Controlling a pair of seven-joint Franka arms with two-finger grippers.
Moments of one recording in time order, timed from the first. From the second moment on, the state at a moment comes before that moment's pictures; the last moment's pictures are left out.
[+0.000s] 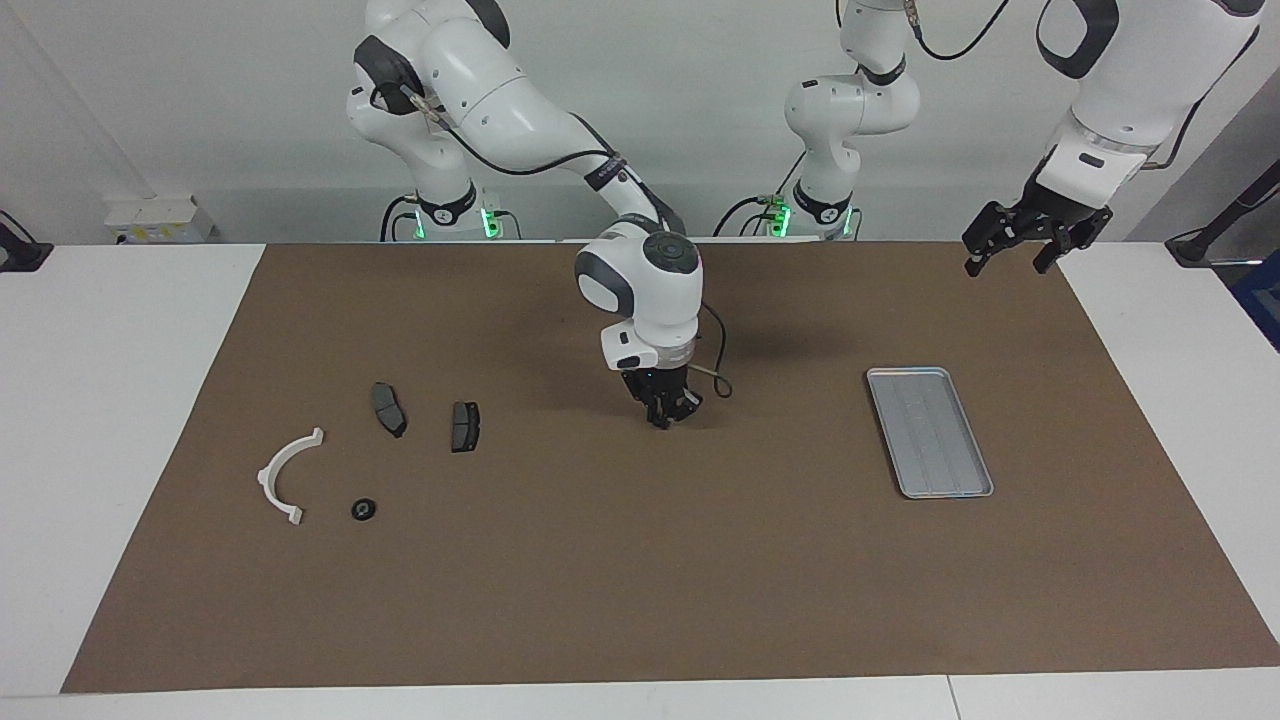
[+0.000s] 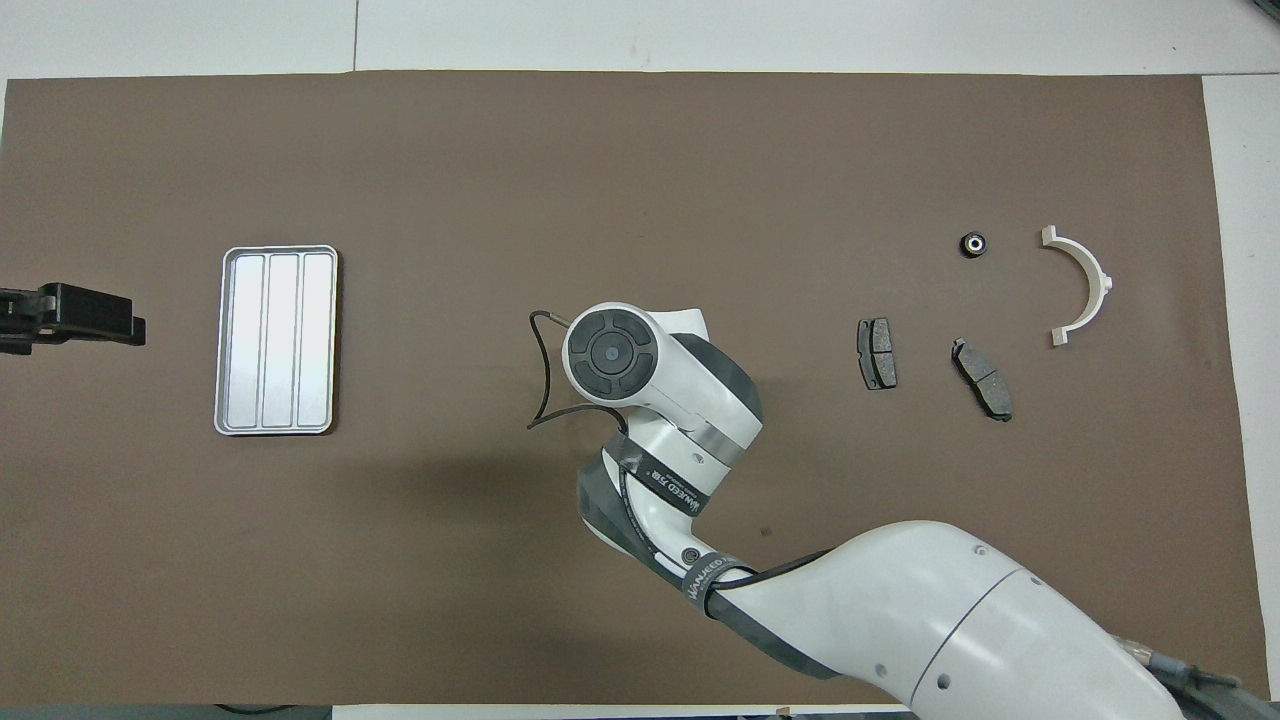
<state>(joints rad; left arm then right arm) -0.02 -0.08 -0.01 -1.69 -0.02 1.62 -0.01 0.36 0.59 0.34 -1.67 -0.36 2.29 1.49</state>
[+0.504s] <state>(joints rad) -0.09 -0.09 -0.02 -1.75 -0.02 1.71 -0.08 0.36 0.58 0.34 -1.61 -0.36 2.21 1.49</state>
